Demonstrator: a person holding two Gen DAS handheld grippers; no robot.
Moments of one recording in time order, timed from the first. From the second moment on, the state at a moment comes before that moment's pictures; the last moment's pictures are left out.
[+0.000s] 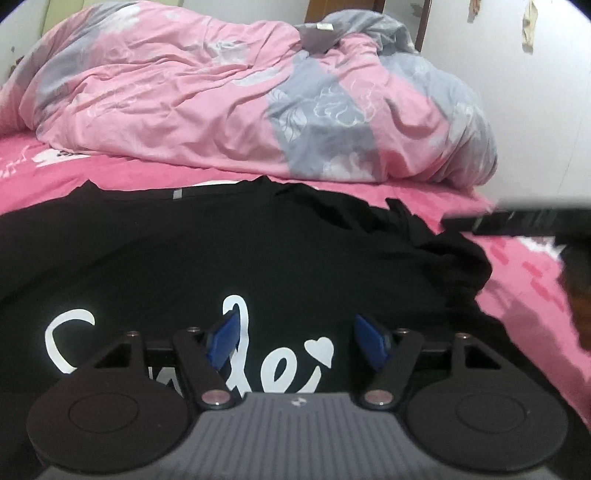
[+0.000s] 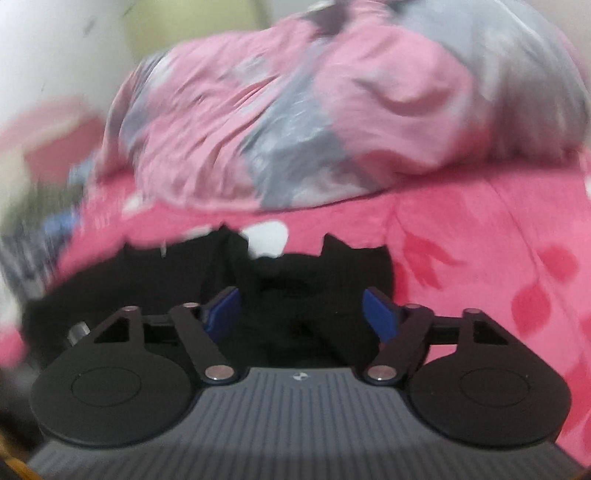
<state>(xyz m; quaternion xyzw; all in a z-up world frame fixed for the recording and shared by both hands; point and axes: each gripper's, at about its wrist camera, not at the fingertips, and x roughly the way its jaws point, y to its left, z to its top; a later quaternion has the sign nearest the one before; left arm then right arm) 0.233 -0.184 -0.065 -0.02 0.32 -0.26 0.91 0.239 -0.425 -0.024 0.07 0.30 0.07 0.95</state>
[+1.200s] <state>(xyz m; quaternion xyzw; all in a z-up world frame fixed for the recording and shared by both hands) 0.235 -0.176 -0.068 -0.04 0.31 -0.28 0.91 0.327 -0.539 -0.057 0.29 0.36 -0.04 0.89</state>
